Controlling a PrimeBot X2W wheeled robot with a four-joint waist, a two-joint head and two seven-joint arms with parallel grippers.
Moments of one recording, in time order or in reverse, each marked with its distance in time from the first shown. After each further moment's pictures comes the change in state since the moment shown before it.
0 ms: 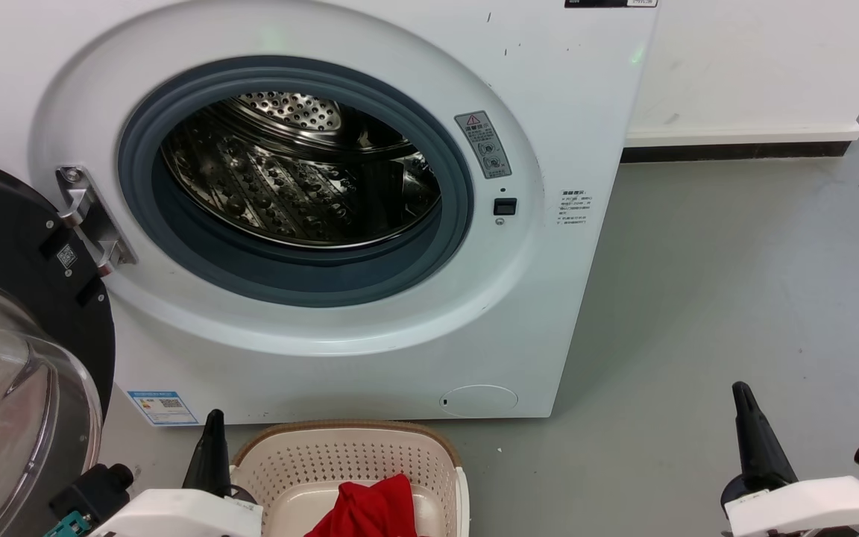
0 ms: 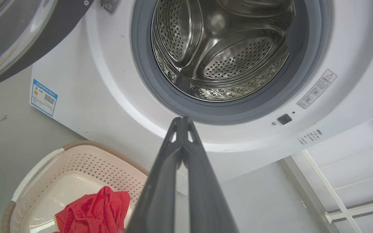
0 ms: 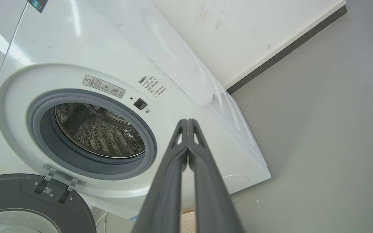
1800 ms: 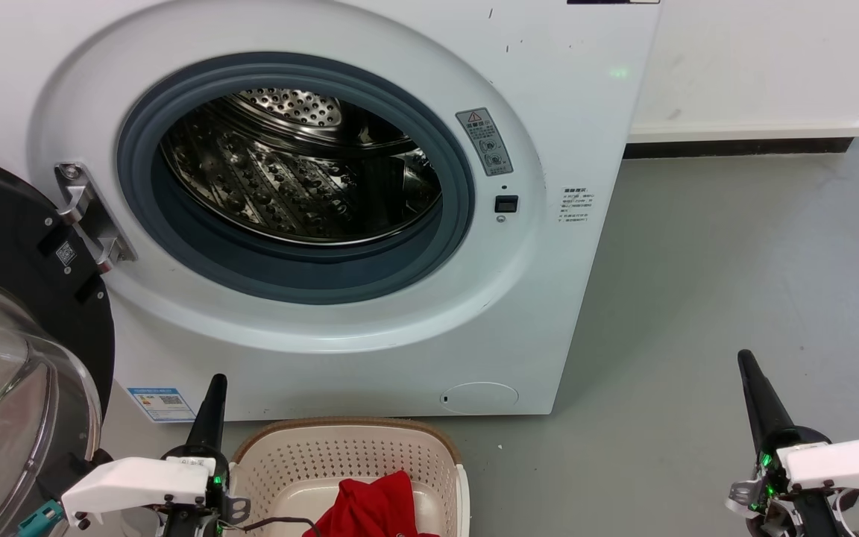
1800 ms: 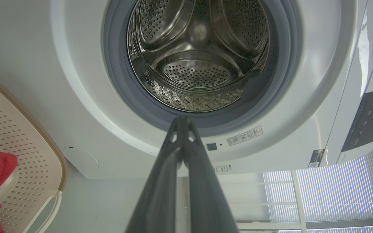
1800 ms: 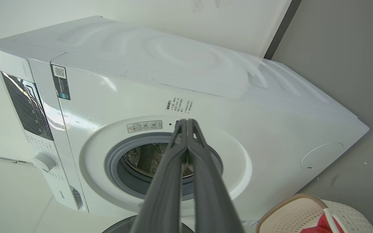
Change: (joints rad) left arm -0.102 0.001 0.056 0.057 -0.602 -0.073 0.147; right arm -0.109 -0.006 -0.041 0.070 0.607 0.000 0.143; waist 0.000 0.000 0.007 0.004
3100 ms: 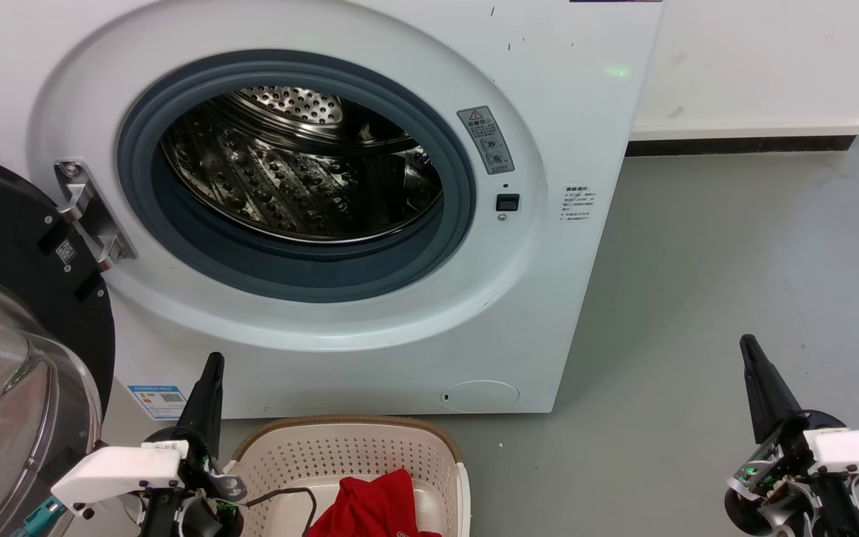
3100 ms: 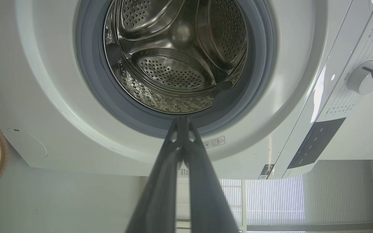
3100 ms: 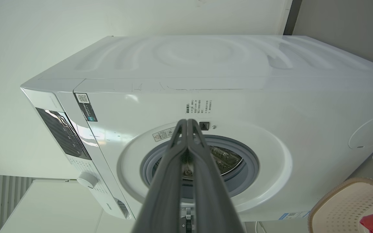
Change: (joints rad) left arm -0.048 0.000 0.026 0.025 -0.258 -0.033 0.063; right arm -0.045 0.003 -0.029 0.031 0.251 0.000 0.072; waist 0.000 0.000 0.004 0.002
